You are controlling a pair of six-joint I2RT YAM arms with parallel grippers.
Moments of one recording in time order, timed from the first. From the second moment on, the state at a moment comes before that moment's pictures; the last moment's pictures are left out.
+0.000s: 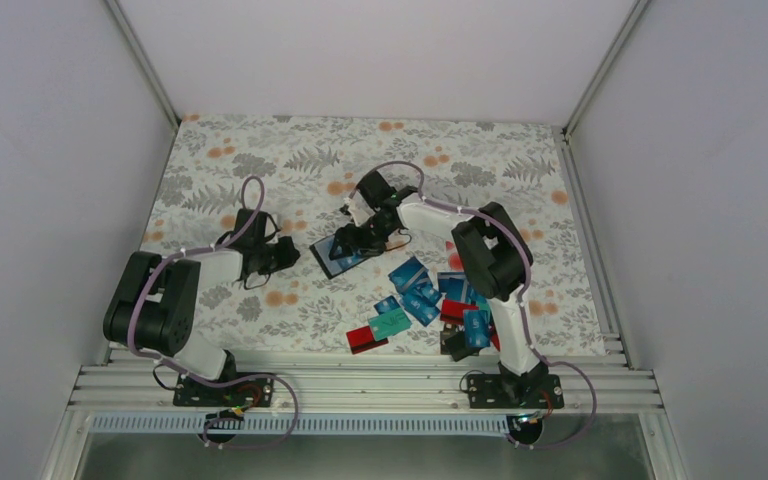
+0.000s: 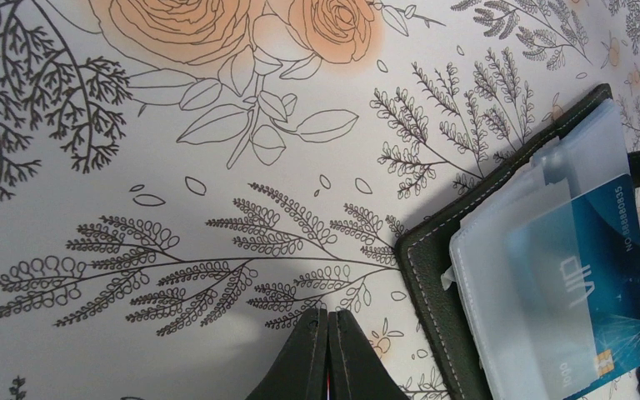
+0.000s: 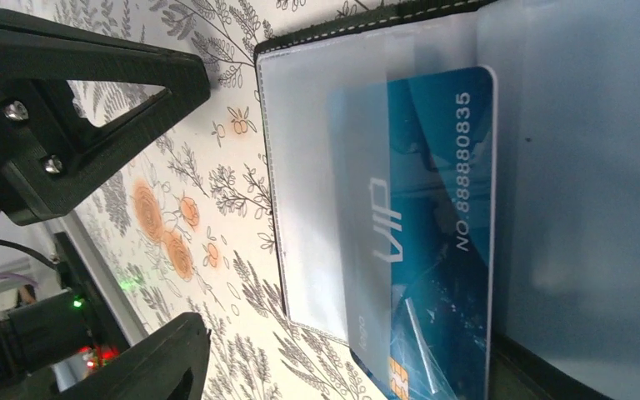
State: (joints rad) left arm -0.19 1.55 0.57 0.01 0.35 -0.51; right arm 0.68 2.16 1.53 -0.58 -0.68 0.38
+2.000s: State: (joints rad) left arm -0.37 1.61 0.62 0.05 0.36 -0.61; right arm 0.69 2.14 1.51 -0.48 -0.50 0.45
